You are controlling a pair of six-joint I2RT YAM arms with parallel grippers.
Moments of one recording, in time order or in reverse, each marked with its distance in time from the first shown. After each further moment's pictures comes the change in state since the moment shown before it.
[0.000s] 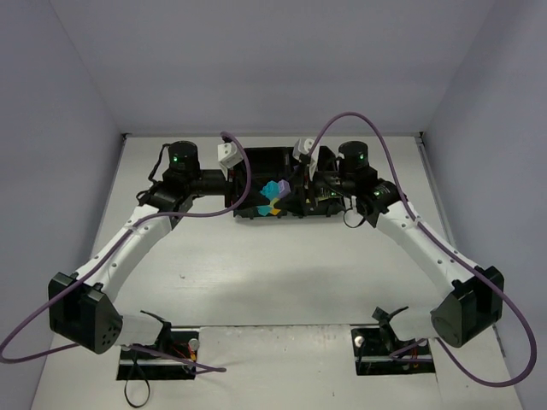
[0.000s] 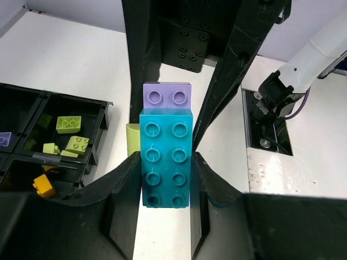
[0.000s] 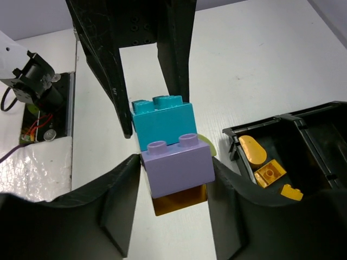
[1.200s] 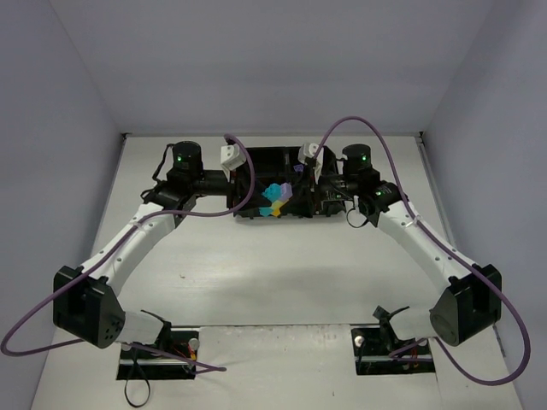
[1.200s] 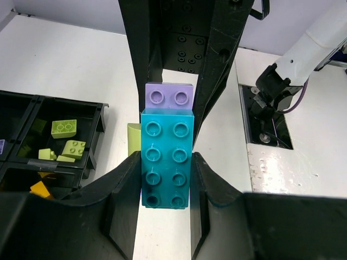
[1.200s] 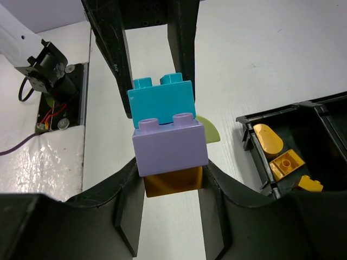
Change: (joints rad) left arm 0.001 0.032 -0.013 0.043 0.039 0.030; right arm -0.053 0.007 -0.053 -0.014 -0.100 -0.011
